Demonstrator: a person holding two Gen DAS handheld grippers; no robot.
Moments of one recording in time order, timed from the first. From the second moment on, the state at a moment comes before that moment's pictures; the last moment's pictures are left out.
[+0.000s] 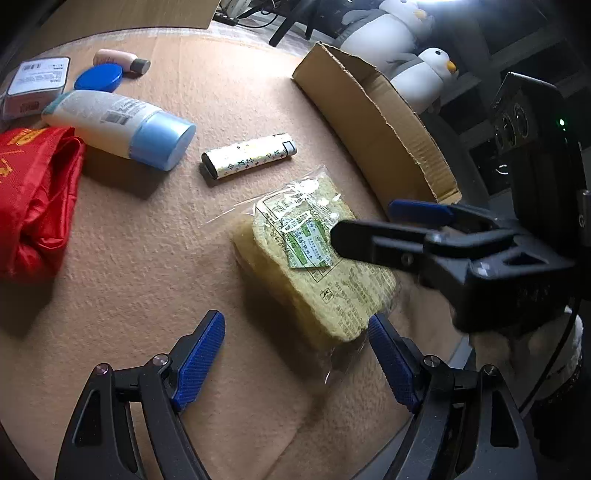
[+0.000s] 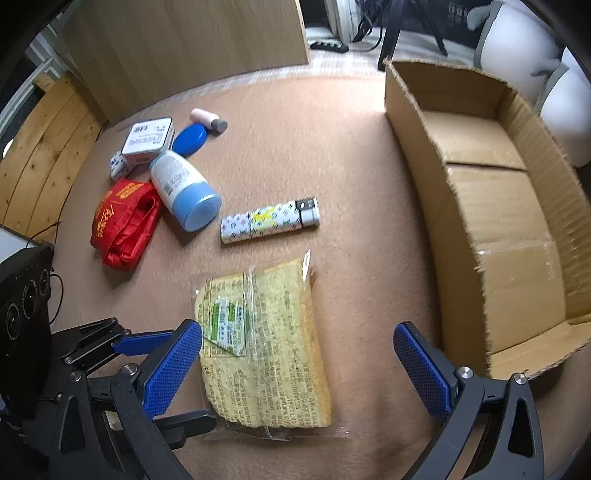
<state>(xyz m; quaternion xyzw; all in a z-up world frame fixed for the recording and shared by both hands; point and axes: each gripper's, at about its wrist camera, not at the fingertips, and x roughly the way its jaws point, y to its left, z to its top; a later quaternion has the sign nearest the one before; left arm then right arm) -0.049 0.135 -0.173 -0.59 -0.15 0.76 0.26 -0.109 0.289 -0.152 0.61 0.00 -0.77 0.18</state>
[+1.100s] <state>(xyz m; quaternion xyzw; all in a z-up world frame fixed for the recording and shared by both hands) -0.049 0.143 -0.133 -0.55 -0.15 0.78 0.27 -0.095 0.286 -0.131 0.60 -0.03 -0.77 0.24</state>
